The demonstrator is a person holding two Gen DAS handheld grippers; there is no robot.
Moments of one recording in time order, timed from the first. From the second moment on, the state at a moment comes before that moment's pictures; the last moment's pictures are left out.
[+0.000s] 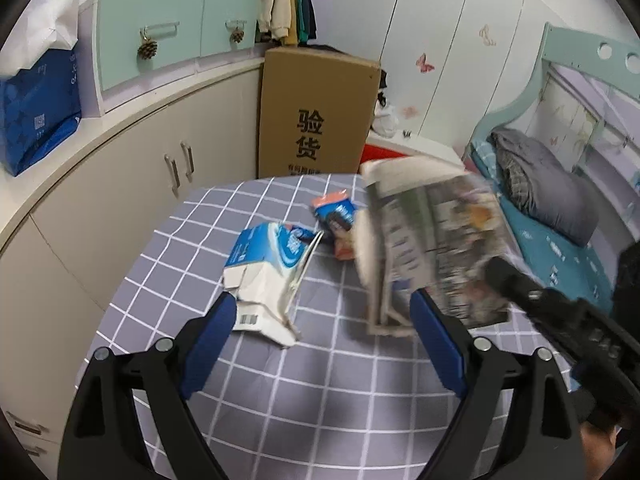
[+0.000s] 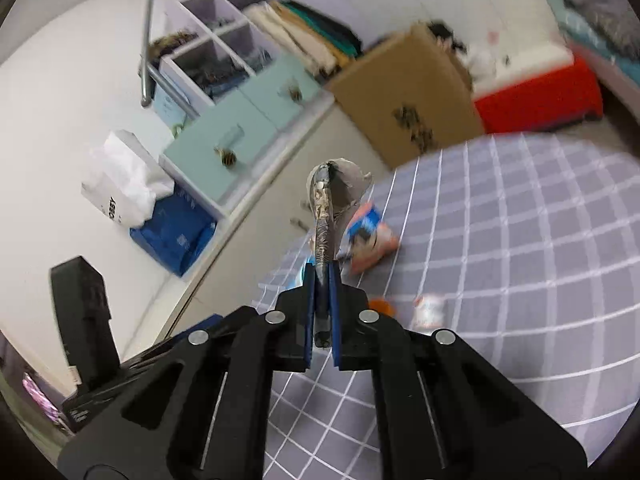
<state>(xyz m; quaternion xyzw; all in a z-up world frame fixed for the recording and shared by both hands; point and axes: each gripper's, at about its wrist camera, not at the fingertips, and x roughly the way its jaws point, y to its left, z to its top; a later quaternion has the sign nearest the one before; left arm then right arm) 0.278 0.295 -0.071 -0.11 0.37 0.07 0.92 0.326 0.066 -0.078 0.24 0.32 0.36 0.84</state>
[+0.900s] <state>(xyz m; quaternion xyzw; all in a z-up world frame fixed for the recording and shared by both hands) 0.358 0.173 -0.143 -0.02 0.47 0.02 0.88 0.307 -0.056 -0.088 0.18 0.26 0.24 0.92</state>
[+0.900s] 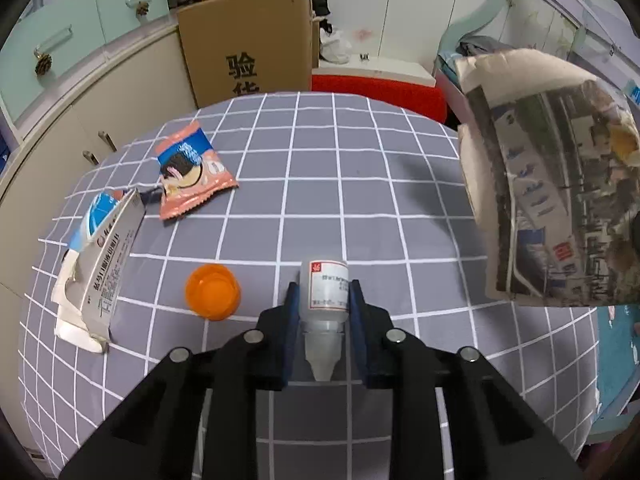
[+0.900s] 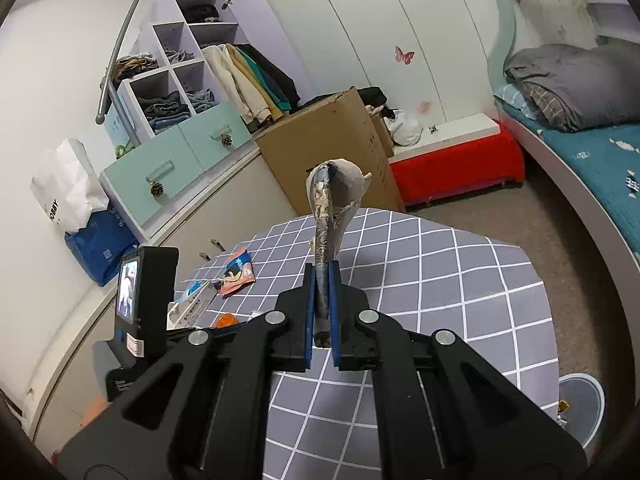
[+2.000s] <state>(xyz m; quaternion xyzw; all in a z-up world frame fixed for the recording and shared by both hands) 0.294 -0.208 -0.204 0.06 0.51 -0.27 0.82 0.147 -0.361 -0.196 0.28 0.26 -0.03 0.92</state>
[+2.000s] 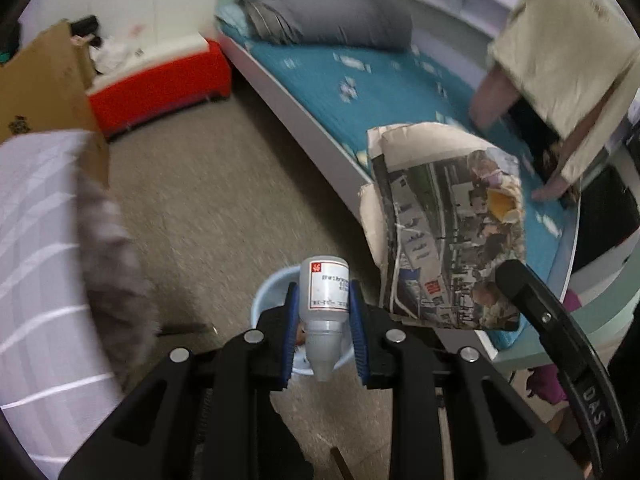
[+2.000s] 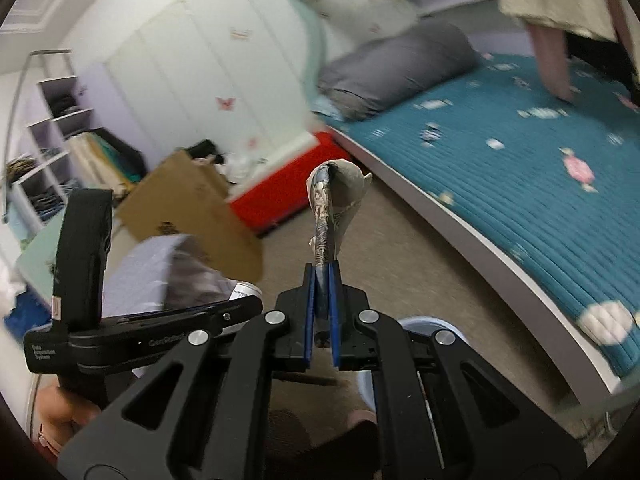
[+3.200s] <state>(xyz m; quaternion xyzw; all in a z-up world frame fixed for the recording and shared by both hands) 0.332 -0.228 -0.276 0.09 0.55 -0.15 0.82 0.180 -0.398 -0.328 0.35 0.35 -0.08 0.87</state>
